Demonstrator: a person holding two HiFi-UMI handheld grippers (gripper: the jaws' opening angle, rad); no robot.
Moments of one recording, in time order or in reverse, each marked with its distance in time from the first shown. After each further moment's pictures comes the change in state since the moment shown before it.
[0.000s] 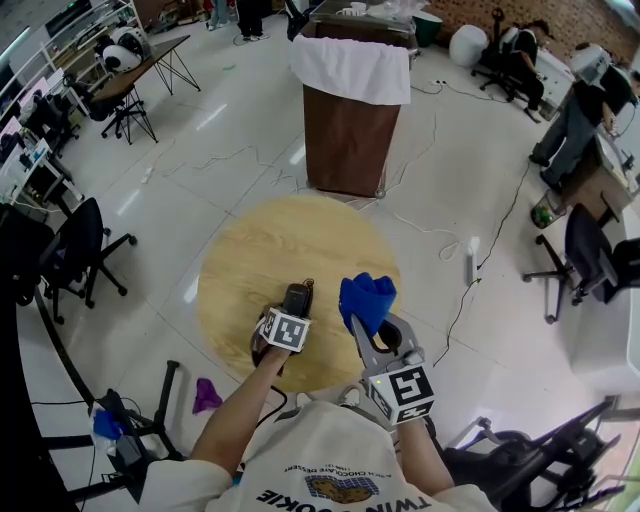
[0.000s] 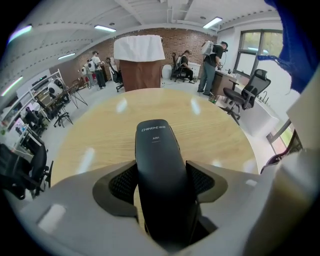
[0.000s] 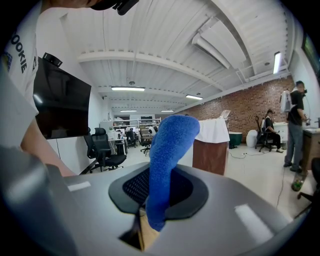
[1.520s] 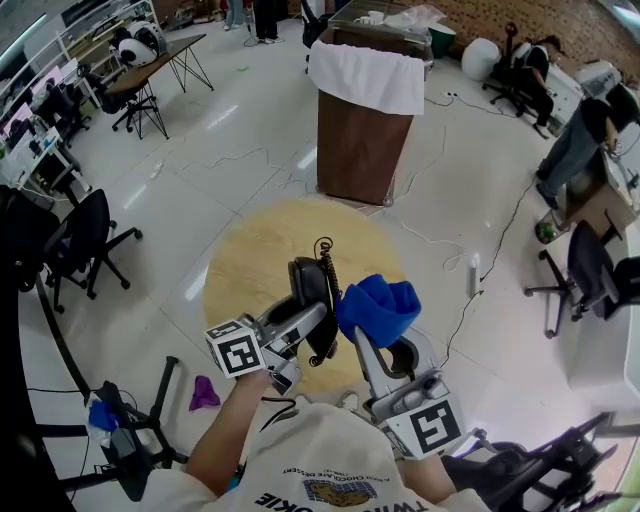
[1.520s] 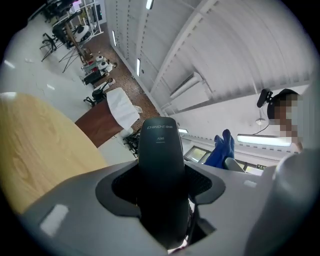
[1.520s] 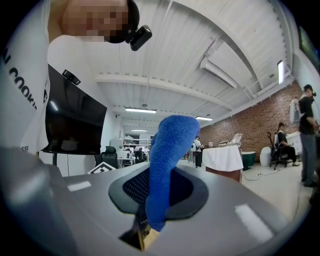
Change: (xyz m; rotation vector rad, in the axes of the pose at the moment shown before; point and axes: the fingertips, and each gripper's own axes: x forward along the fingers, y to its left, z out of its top) left arm -0.232 -0.040 0.121 -0.569 -0.844 -0.864; right arm -0.043 0.056 0.109 -0.071 -0.263 0.111
